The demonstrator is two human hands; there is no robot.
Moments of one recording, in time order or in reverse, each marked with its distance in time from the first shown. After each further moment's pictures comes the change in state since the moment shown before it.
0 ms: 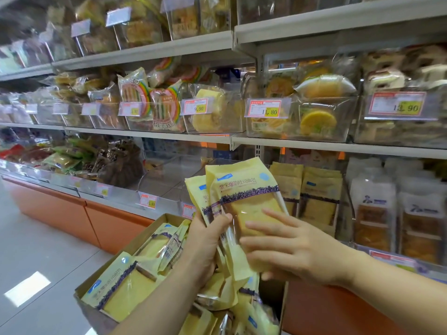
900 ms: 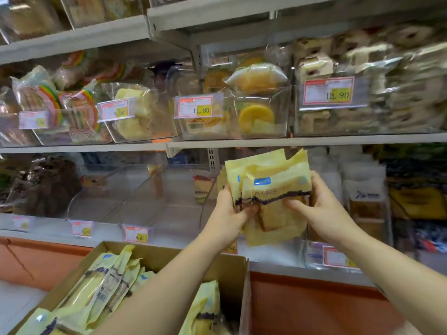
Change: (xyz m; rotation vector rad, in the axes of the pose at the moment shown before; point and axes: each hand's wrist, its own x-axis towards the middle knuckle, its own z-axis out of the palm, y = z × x) left_hand 0.093 -0.046 0.118 0.534 -0.412 0.173; right_hand -0.094 0.067 -0.036 0.607 0.391 1.407
